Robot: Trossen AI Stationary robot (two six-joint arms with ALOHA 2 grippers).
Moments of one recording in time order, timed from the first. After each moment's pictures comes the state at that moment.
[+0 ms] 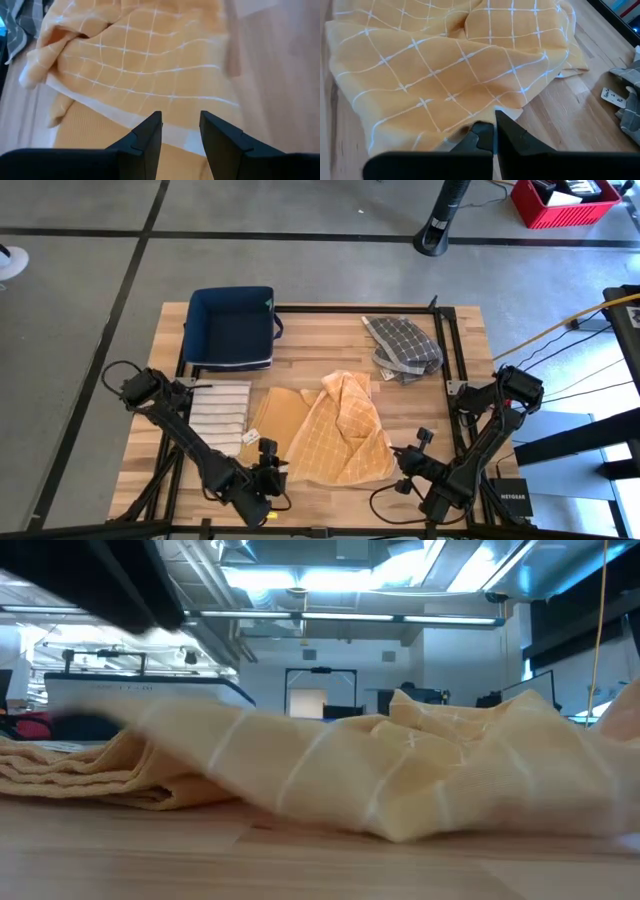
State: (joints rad) left arm -0.78 1.87 1.31 -0.65 -0.73 -0.41; right arm 1.03 1.75 1.02 -0.97 0.88 1.41
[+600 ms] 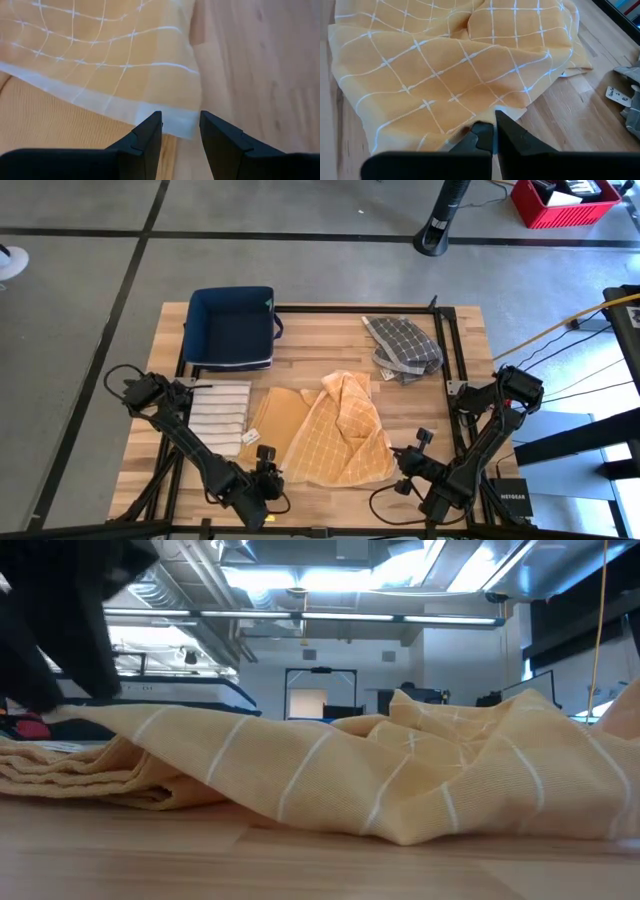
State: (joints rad) left arm -0.79 1.91 1.27 -0.61 -0.58 -0.50; right arm 1.03 1.75 1.02 -0.95 0.87 1.41
